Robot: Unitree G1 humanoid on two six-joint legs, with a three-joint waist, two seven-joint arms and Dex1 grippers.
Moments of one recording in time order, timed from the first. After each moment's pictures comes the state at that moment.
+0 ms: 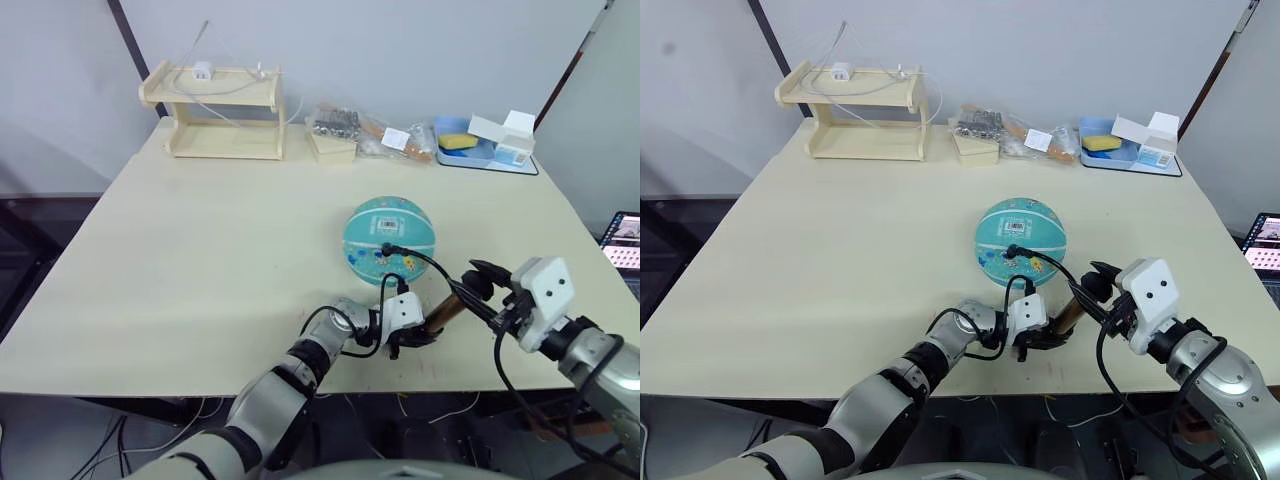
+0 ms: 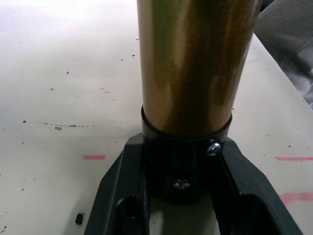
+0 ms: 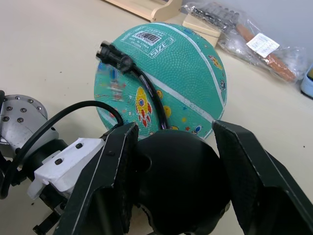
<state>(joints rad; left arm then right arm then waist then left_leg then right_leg) -0.66 -0.08 -0.39 1.10 0.20 -0.36 -0.92 0.25 -0.74 -0.16 -0.75 0.60 0.50 0.37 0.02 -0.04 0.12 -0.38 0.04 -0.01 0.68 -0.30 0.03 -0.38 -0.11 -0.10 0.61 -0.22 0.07</state>
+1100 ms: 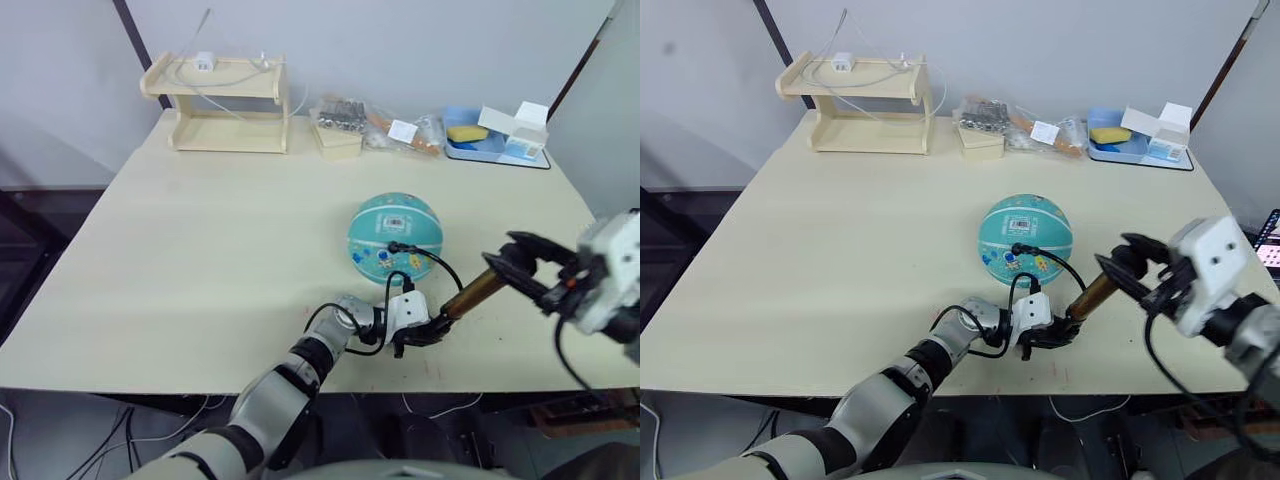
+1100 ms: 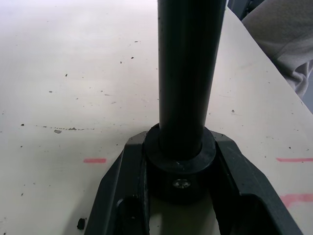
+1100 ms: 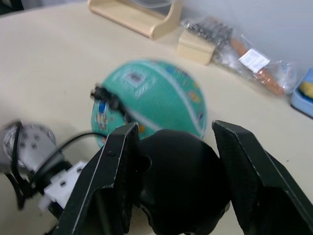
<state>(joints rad) -0.65 -0.08 -0.40 1.08 0.20 -0.36 -0.93 0.25 -0.85 -0.29 -0.80 0.79 0.57 0.35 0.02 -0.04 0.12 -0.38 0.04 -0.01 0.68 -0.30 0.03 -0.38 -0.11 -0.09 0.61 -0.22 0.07</state>
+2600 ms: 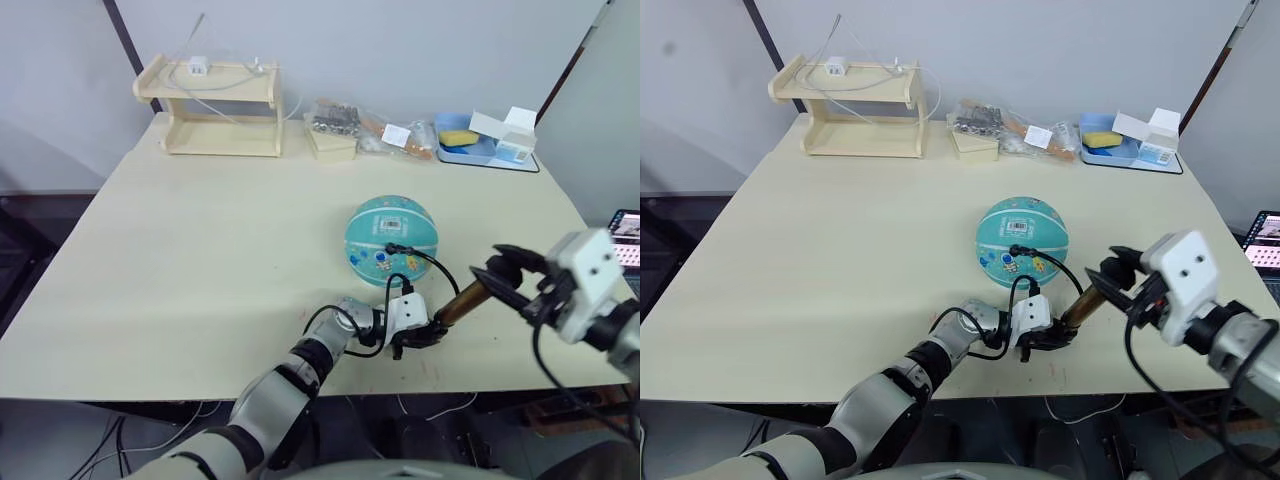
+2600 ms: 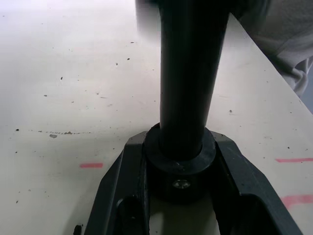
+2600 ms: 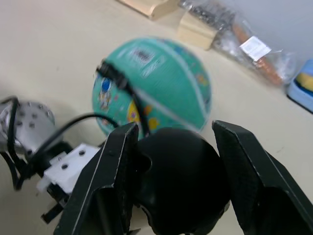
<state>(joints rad) -0.65 -0.09 -0.40 1.11 0.22 -0.37 -0.91 0.28 -0.88 -0.24 -0.83 0.75 0.56 0.30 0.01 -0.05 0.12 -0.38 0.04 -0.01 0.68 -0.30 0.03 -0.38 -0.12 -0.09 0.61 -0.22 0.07</state>
